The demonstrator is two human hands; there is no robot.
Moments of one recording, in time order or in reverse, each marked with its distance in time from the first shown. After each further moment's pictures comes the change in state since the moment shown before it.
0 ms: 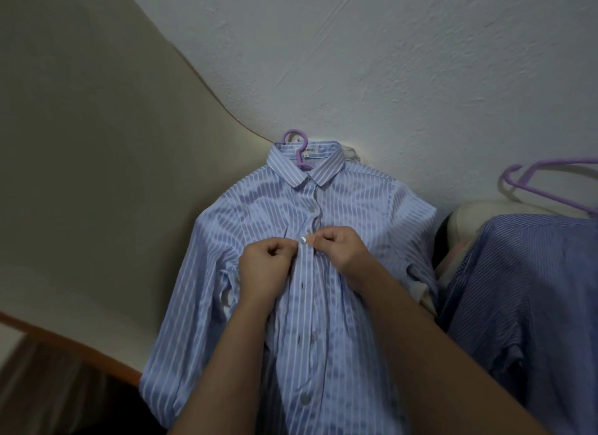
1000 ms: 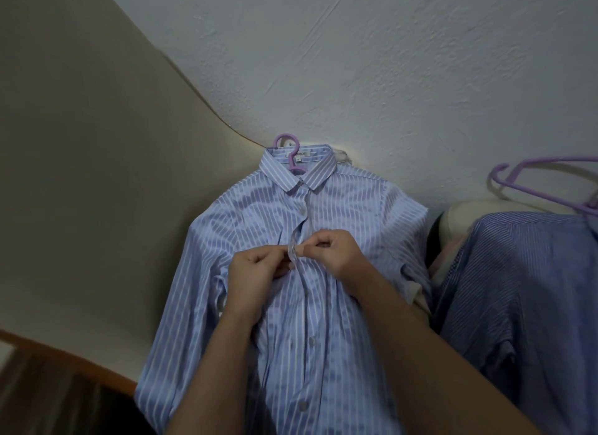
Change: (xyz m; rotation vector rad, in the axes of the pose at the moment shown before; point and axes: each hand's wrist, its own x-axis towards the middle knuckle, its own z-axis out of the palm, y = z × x) left_hand -0.015 0.012 -0.014 -0.279 -0.154 -0.045; right_hand -0.003 0.000 -0.002 -0.012 0.021 -0.038
